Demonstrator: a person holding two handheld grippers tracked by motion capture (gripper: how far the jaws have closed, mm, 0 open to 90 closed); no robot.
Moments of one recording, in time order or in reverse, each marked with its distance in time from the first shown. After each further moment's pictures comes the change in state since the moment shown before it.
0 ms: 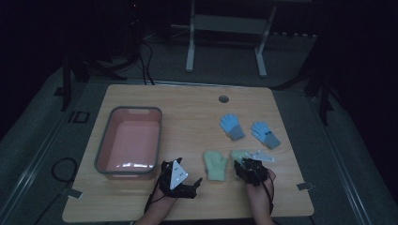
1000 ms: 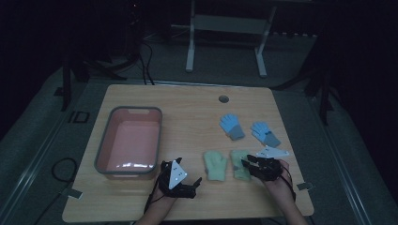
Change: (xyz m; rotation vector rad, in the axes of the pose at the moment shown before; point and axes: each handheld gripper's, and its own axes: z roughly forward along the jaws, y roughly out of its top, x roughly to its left) left arm 0.002 -0.001 -0.001 -0.010 -0.008 -0.013; right arm -0.048 0.012 -0.016 -0.025 0.248 -0.280
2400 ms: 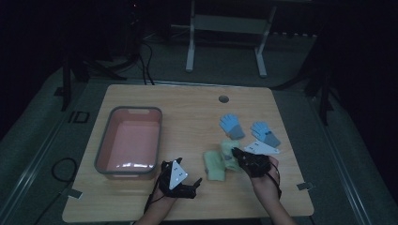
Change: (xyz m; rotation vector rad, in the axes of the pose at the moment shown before) left arm -0.001 0.000 0.000 0.001 0.000 0.010; right arm 0.053 0.052 -0.009 -0.118 -0.065 0.000
